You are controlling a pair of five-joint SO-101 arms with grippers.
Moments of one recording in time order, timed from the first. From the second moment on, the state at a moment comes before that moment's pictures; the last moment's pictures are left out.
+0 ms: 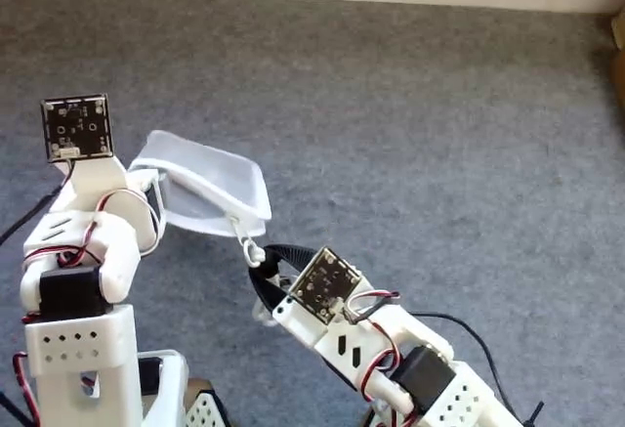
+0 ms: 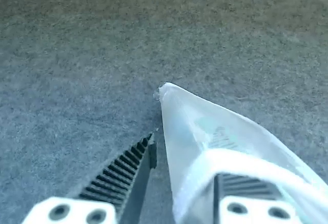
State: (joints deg) left arm -12.7 -60.3 44.5 61.5 5.0; right arm -51.0 -91.6 83.2 36.1 12.6
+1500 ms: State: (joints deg) left arm 23.7 -59.9 42.6 51.7 -16.8; right arm -42.2 -91.8 82.1 36.6 8.8
